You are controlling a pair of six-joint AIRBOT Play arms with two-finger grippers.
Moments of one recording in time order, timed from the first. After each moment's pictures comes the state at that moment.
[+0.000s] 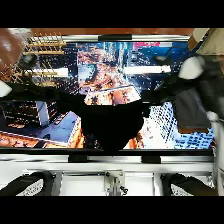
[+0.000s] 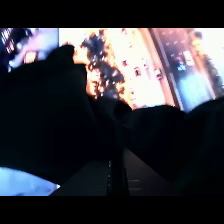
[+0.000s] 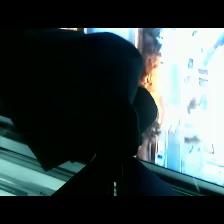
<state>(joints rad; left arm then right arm) -0.07 -1.13 1.12 1.06 -1.03 -1.34 0.28 -1.31 1.44 -1.32 1.50 1.66</state>
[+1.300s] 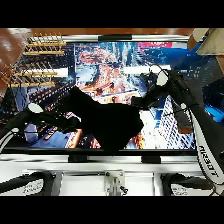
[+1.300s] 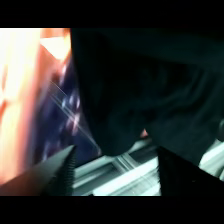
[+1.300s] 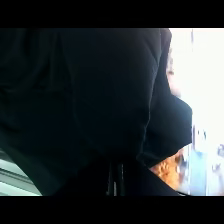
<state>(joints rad) -0.06 -1.32 0.75 0.77 -1.10 -1.29 0.28 -1.49 1.37 -1.25 1.38 1.68</state>
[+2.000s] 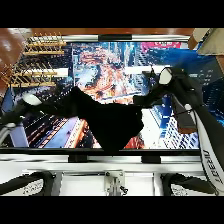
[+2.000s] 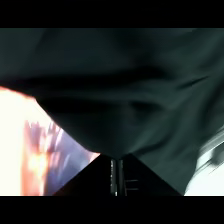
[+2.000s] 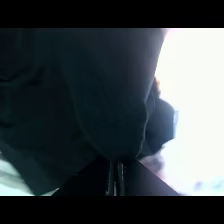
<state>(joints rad) -0.05 -1.26 0.96 0.76 -1.06 -1.20 0.28 -1.42 1.41 -1.33 1.40 1.63</state>
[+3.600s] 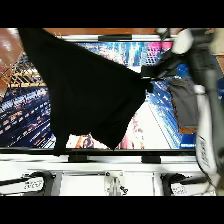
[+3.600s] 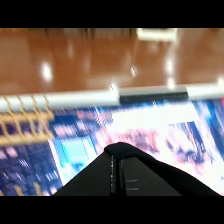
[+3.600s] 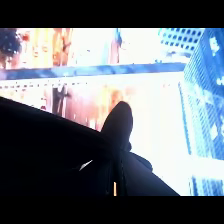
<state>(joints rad) 0.11 -1.43 1.94 1.06 -0.87 -1.20 0.28 -1.61 1.91 -1.51 1.52 1.70</state>
